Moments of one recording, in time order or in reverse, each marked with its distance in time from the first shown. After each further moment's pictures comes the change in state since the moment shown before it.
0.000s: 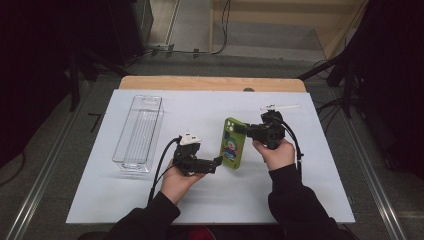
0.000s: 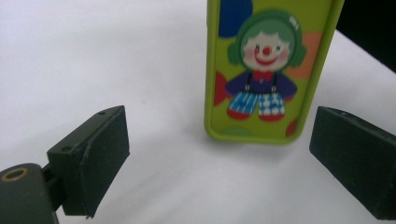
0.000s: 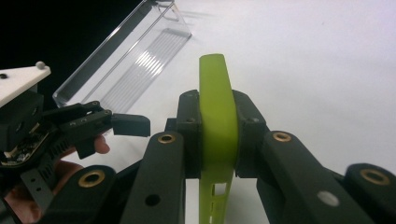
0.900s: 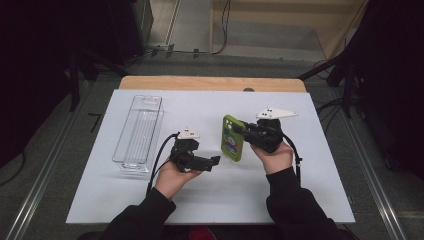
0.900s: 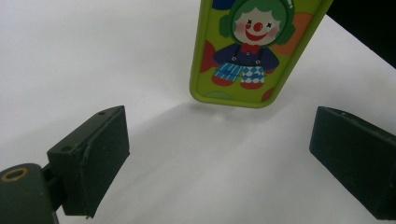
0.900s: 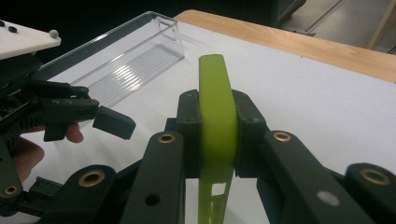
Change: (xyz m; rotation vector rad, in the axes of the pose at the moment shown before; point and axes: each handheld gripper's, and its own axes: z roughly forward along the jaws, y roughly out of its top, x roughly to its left) left arm 0.010 0.009 -0.005 0.057 -0.048 0.012; right arm 0.019 -0.010 -0.001 -0.123 -0.095 -0.259
